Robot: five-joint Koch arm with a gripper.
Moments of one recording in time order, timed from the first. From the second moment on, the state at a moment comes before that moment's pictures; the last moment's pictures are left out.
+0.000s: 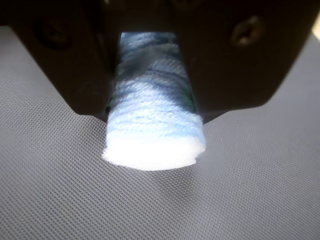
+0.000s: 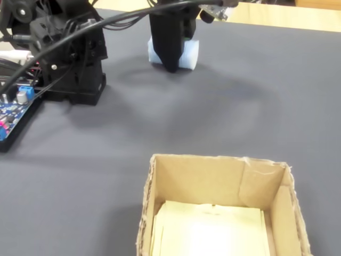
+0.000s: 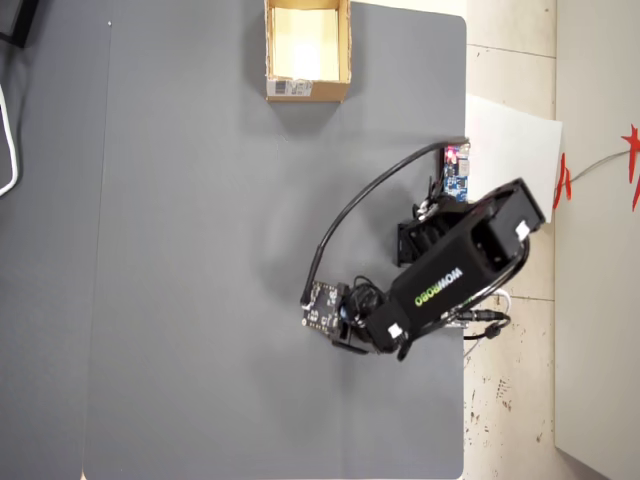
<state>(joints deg) -37.8 97.5 135.8 42.2 127.5</state>
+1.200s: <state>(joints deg) 11.3 115.5 143.9 -7.0 98.1</state>
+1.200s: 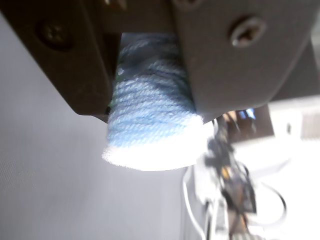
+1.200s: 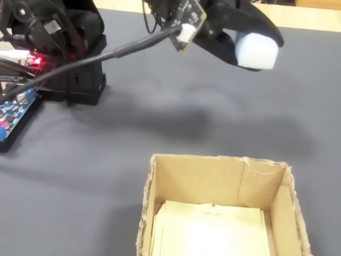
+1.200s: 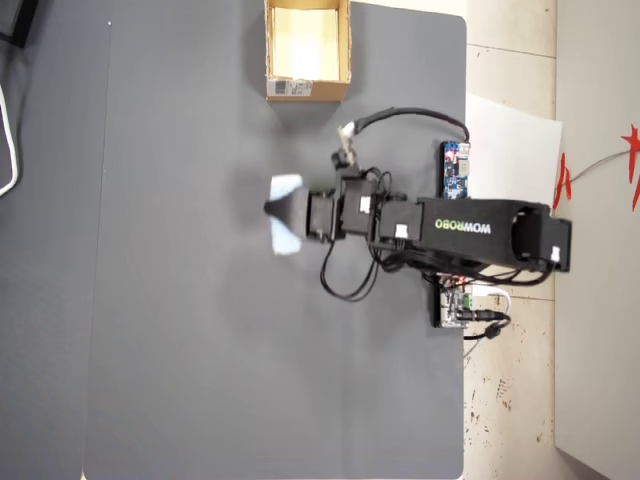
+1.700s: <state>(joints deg) 48.3 109.3 131.0 -3.3 88.2</state>
